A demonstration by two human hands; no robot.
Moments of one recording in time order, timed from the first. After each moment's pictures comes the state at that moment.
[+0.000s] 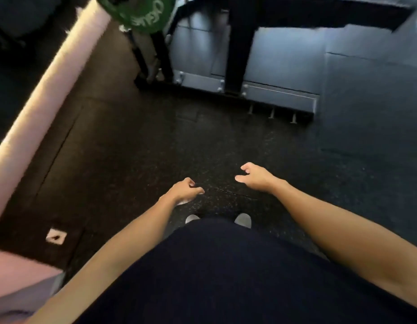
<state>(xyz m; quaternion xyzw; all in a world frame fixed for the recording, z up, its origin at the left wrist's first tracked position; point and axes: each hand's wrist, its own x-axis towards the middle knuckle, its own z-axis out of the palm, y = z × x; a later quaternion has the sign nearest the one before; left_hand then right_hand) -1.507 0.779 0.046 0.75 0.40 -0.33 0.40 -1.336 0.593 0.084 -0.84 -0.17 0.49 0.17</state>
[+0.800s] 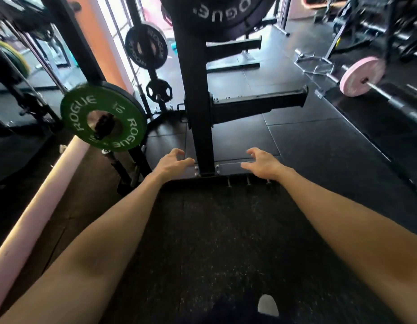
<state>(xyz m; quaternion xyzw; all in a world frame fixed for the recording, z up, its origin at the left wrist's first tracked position) -1.313 0.883 0.241 0.90 0.23 -0.07 0.37 -1.235 0.611 0.235 -0.93 -0.14 0.19 0.29</state>
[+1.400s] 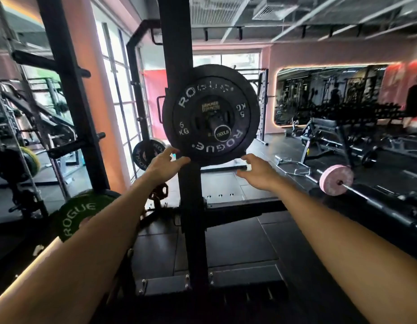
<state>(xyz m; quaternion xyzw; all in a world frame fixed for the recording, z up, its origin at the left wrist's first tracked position) -1.196 0.897 0.503 0.89 0.09 0.19 0.40 -1.134 0.631 0.483 -0.92 -0.20 -0.08 0.34</state>
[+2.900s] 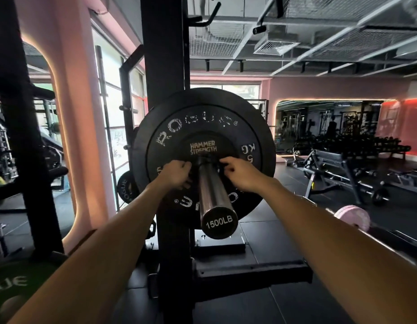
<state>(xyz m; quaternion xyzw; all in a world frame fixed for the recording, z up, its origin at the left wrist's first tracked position) -0.891 0.915 0.579 0.92 0.07 0.21 0.33 -0.847 0.718 0.582 -0.90 -0.29 -0.11 0.30</state>
